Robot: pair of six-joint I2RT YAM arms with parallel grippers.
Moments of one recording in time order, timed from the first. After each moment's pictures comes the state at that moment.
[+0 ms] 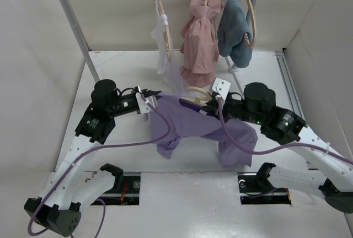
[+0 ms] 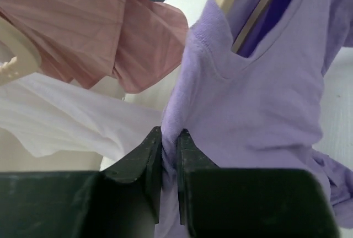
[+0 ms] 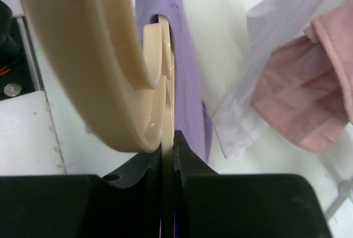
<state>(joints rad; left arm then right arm) -0.38 0.86 0.97 -0.32 0.73 0.75 0.87 0.97 1.18 -0.50 -0.23 -0.27</state>
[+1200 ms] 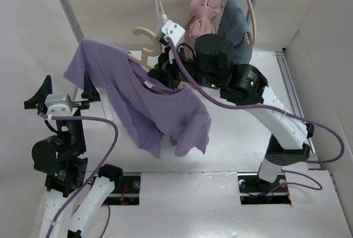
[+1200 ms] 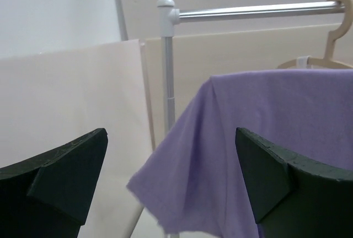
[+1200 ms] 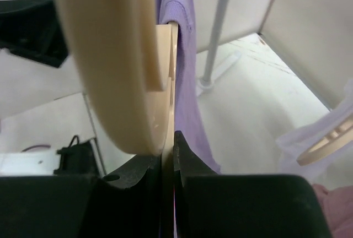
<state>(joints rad) -0.32 0.43 0.98 0.05 -0.37 0.32 1.10 1.74 2.44 -0.82 -0.03 0.01</state>
